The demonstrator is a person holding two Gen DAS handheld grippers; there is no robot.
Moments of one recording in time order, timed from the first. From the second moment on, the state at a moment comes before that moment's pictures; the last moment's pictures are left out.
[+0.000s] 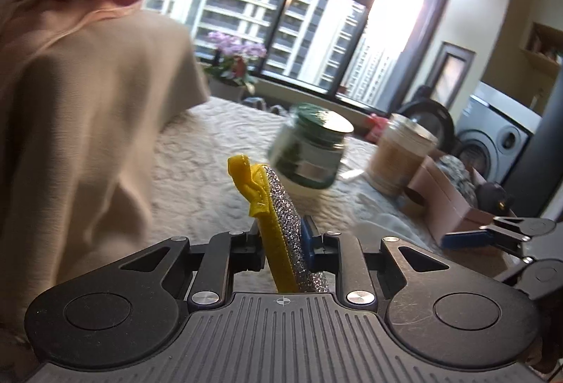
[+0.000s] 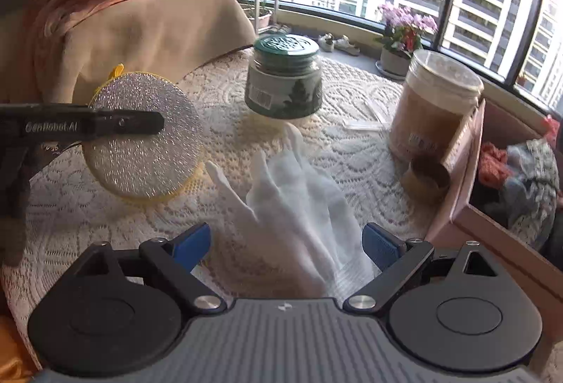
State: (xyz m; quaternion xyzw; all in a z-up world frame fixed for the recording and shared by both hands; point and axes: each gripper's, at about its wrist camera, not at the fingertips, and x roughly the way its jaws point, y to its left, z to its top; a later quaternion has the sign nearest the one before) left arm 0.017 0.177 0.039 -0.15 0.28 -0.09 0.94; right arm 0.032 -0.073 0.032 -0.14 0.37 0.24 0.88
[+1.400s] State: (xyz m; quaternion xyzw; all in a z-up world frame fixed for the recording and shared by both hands) left arm 0.134 -0.070 0.130 -0.18 0.29 -0.34 0.88; right arm -0.073 -0.297 0.127 0.00 0.26 0.08 0.96
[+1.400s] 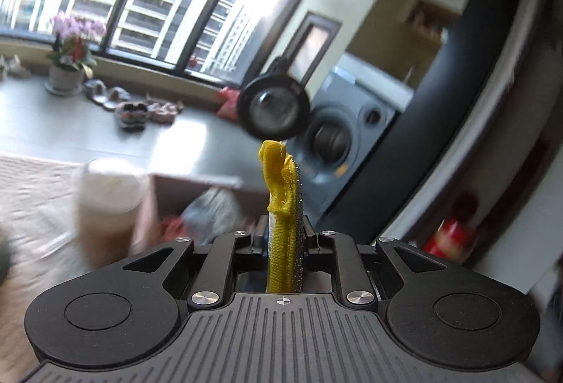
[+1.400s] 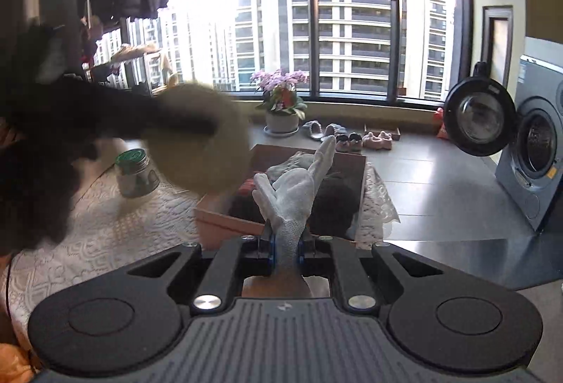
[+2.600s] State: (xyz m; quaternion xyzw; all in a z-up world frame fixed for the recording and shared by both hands) left arm 0.182 -0.056 0.082 -0.11 0.28 -0.28 0.91; right arm 0.152 -0.255 0.116 0.05 0.38 0.07 0.92
